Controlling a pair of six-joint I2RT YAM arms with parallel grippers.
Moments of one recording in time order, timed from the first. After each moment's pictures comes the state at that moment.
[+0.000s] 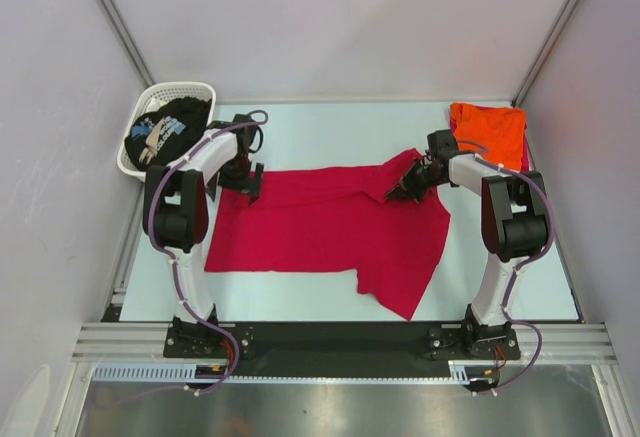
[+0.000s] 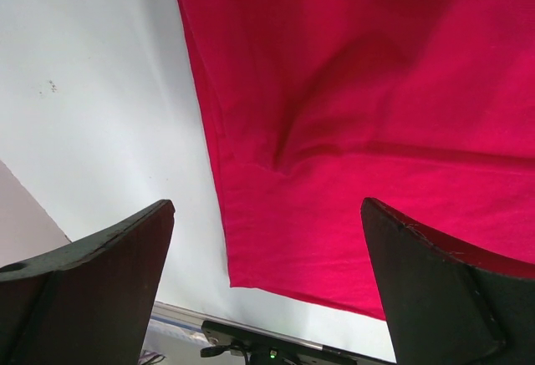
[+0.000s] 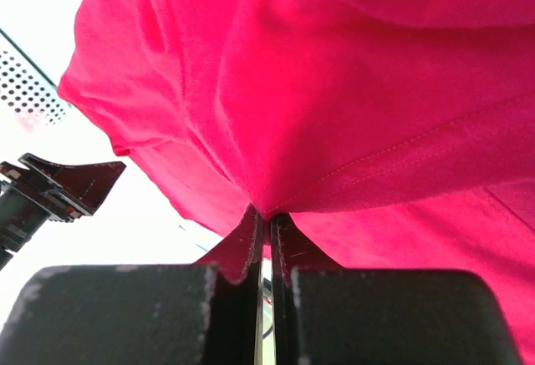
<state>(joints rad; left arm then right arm) -0.18 2.02 1.57 -1.06 -0.27 -0.12 0.15 1.91 1.22 -0.42 -0.56 0.90</state>
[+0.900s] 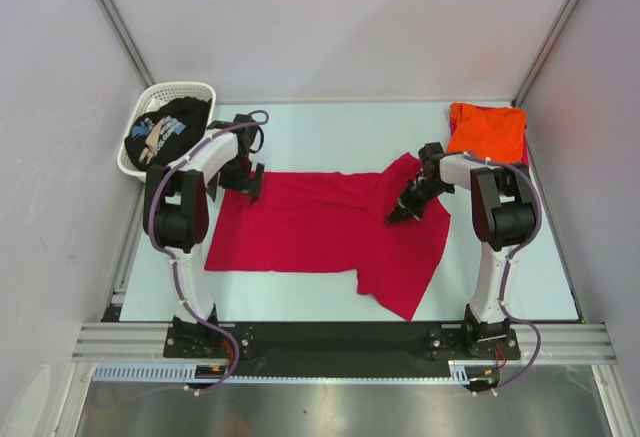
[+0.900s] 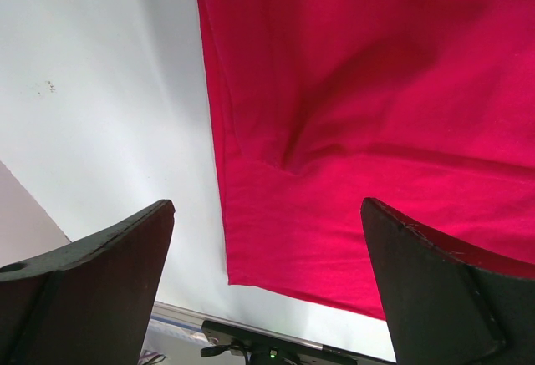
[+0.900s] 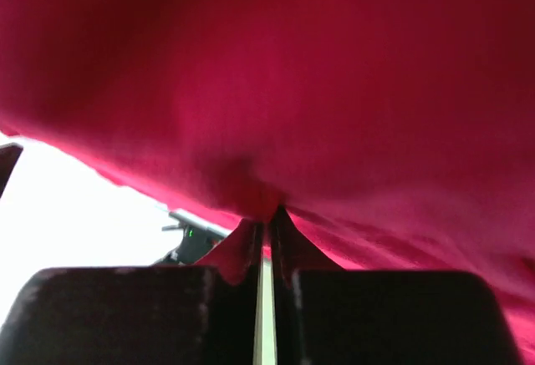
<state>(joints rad) -0.19 2.02 1.57 -1.06 -0.27 -0.12 0.18 2.01 1.25 -0.68 -0.55 0.77</state>
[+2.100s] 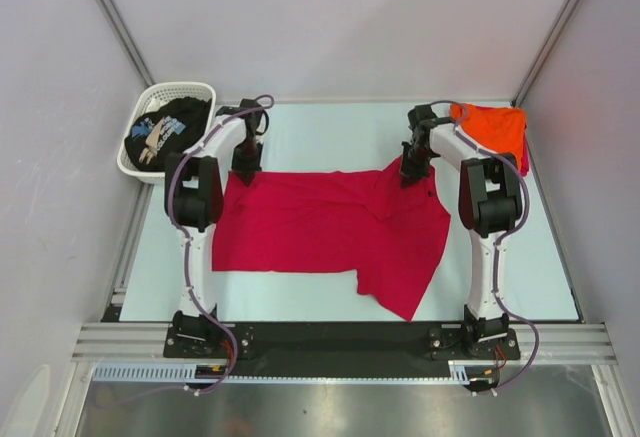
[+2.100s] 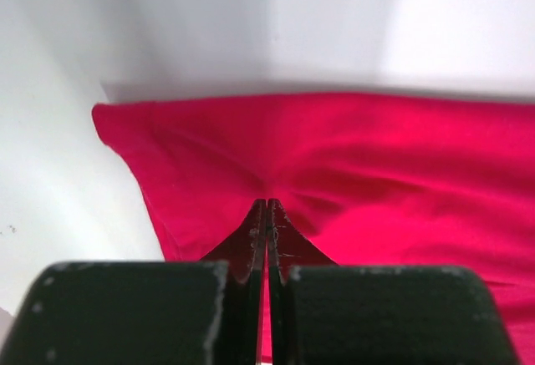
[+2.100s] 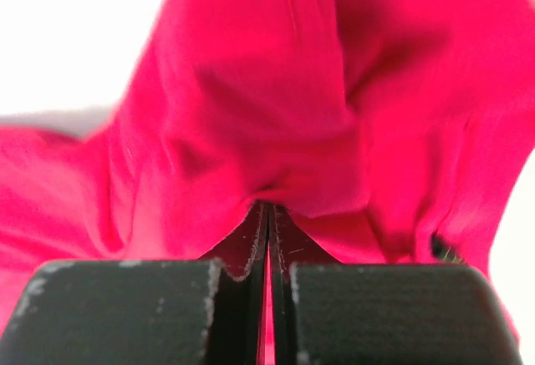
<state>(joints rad) -0.17 2.29 1.93 -1.07 -0.13 -0.10 0.20 2.19 1.72 -0.82 -0.12 0.38</state>
